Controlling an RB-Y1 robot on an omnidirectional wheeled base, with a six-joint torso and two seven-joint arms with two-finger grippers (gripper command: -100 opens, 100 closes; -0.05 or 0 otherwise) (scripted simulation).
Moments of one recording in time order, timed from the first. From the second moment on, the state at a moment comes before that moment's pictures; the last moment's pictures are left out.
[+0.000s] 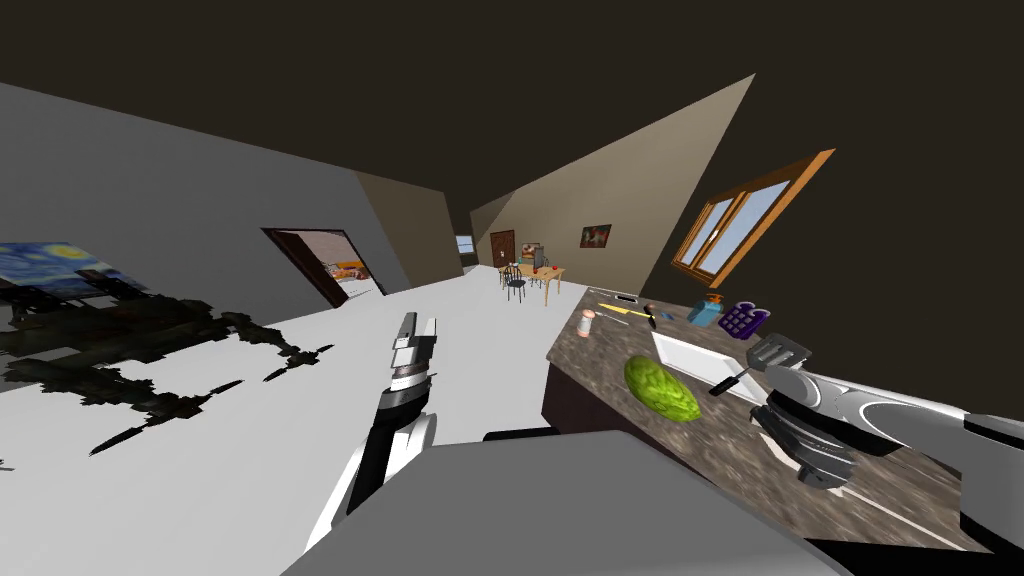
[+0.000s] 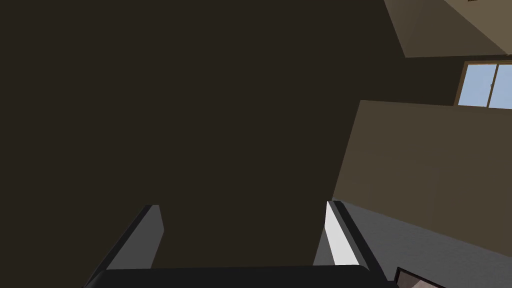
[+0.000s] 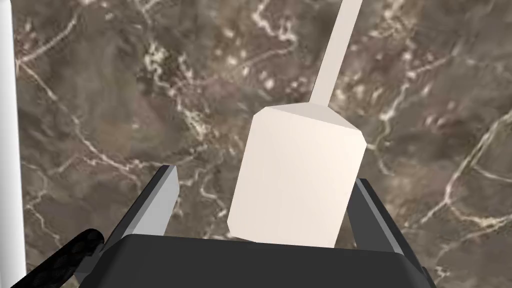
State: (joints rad) left arm 0.51 0.04 0.04 -2.30 -0.05 -0.48 0.04; right arm -0.13 -1.28 0.55 -0.52 1.61 -1.01 0.20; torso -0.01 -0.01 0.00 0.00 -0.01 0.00
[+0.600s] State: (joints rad) left arm 0.52 0.04 0.04 -2.30 -0.05 -0.48 0.04; right arm -0.01 -1.29 0.55 -0.60 1.46 -1.00 0.20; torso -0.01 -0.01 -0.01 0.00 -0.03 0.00
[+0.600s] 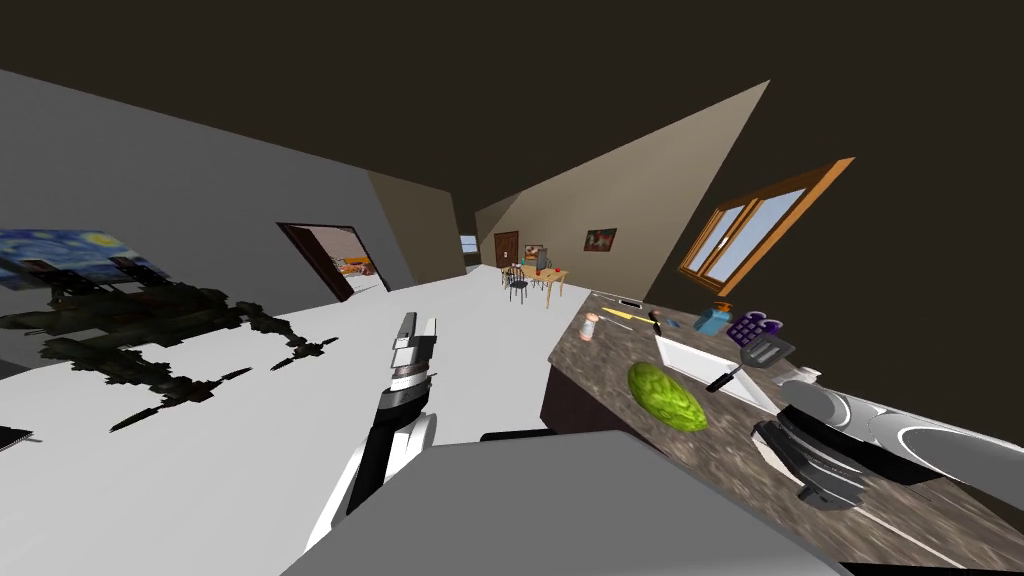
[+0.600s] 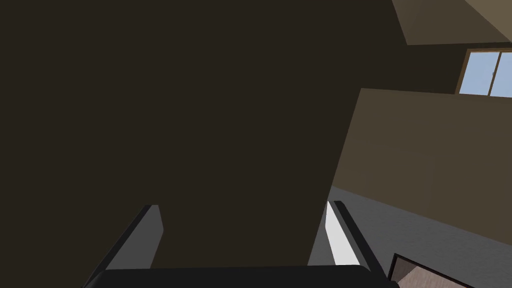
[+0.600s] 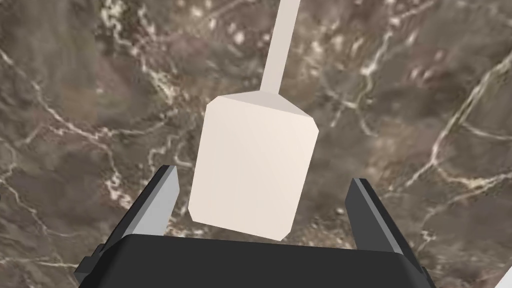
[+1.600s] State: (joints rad) left arm 0.52 0.04 0.04 -2.30 -0.05 -0.48 0.04; right arm -0.01 -1.31 0.54 -0.58 1.46 -0.99 0.20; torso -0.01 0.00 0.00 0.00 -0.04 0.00
